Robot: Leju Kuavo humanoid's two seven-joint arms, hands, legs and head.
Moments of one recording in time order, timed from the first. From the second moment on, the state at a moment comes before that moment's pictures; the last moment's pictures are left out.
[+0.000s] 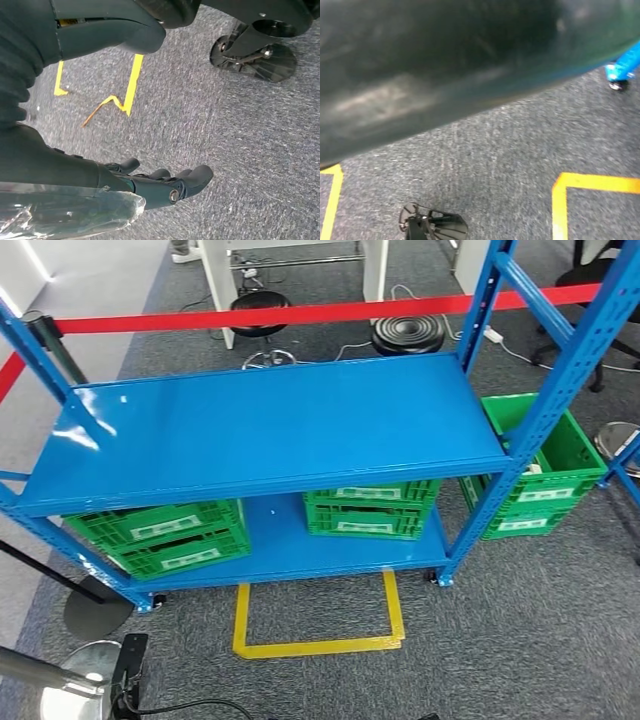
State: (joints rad) left arm -0.02 -0.10 0.56 -0.20 -0.39 0.31 -0.63; right arm -0.06 0.22 -1.01 -0.19 1.41 -0.21 -0.11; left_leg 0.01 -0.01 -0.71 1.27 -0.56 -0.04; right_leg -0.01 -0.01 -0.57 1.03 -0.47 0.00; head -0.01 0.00
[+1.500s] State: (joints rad) left arm 0.08 -0.07 0.36 -0.21 -0.26 0.21 -0.38; right arm -0.02 0.14 -0.64 -0.31 0.83 -0.14 -0.01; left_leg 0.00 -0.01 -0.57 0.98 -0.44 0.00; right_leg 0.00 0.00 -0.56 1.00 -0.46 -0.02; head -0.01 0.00
